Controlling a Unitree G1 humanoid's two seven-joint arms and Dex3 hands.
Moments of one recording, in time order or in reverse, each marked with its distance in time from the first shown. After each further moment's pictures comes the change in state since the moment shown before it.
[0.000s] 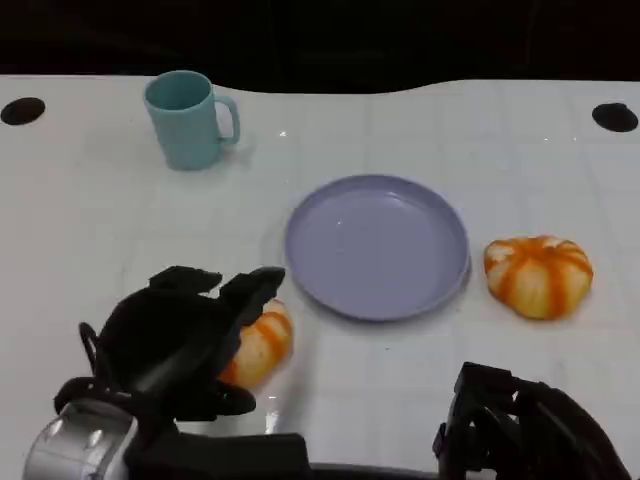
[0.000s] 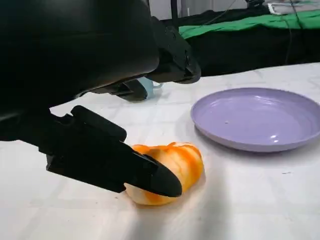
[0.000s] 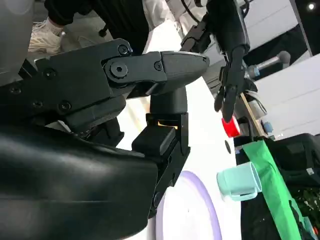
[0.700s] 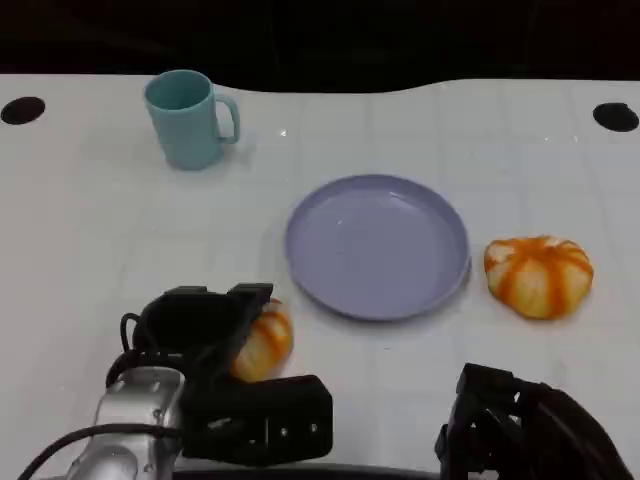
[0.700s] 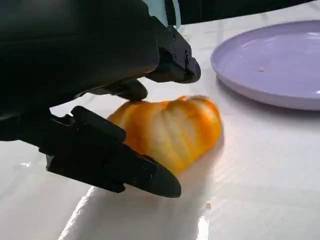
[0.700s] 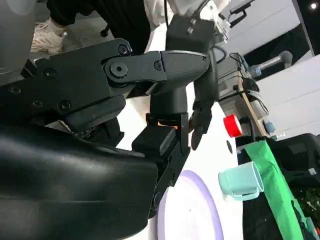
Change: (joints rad) left arm -0.230 -0.074 -0.111 0.493 -0.076 0.111 0.114; right arm 0.001 -0.006 0.000 0.000 0.001 0.001 0.002
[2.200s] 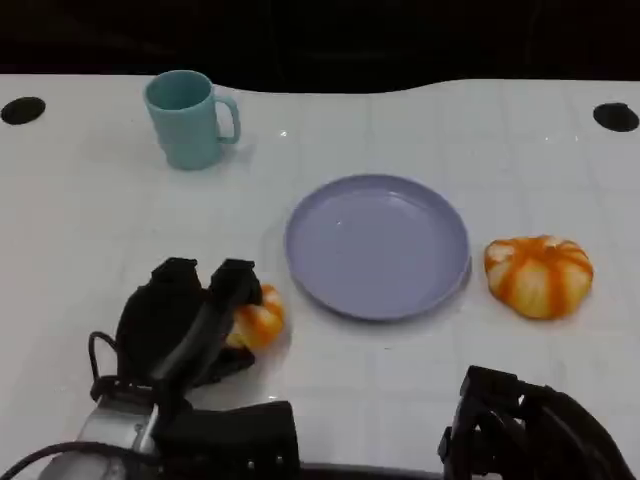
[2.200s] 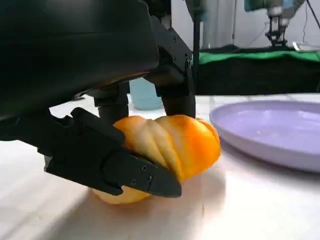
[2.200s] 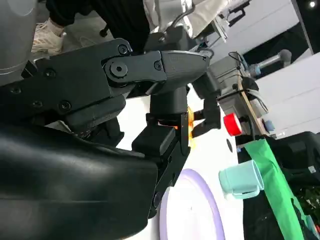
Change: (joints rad) left arm -0.060 0.091 -0.075 0.287 -0.141 -0.267 0.652; right arm 0.011 -0.001 -0.008 -0.002 0.004 -0.001 0.004
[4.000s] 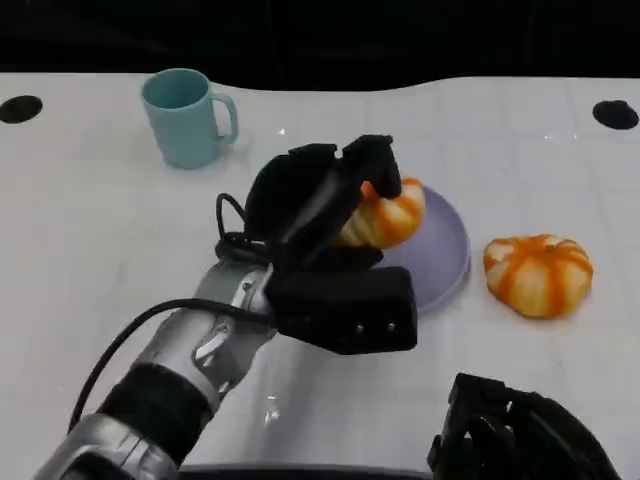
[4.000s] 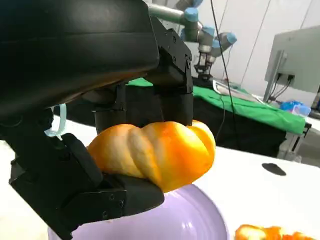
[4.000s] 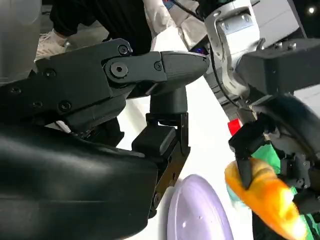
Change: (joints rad) left arm -0.407 -0.243 -0.003 0.196 -0.152 -0.120 -0.196; right arm -0.011 0.010 0.019 0.037 -0.001 0.001 0.021
